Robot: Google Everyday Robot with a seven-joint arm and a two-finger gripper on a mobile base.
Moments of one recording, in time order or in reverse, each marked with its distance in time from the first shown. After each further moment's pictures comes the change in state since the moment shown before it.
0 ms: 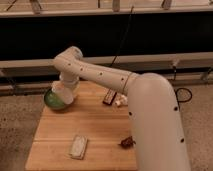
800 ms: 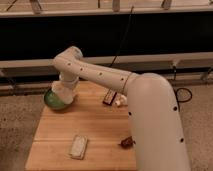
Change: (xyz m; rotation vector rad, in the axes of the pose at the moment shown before) arm 0.000 -0.003 0.001 0.007 -0.001 -0.003
